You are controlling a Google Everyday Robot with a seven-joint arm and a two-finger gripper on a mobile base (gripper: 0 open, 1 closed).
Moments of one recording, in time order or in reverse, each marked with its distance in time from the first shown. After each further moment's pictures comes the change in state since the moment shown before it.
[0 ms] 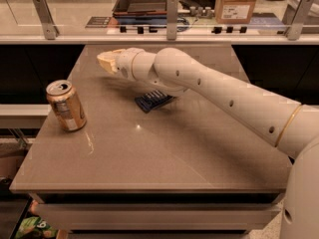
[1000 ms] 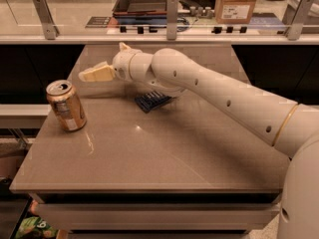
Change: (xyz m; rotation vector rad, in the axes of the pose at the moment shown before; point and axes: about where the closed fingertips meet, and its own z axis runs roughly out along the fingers) arm -0.001 0.007 0.005 -0.013 -0.001 0.000
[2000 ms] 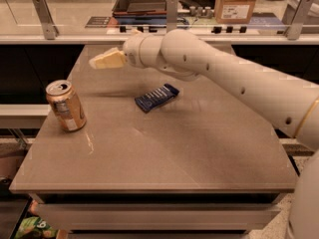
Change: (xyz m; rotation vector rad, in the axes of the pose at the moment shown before) arm -0.030 -0.034 -0.034 0.078 0.059 -0.047
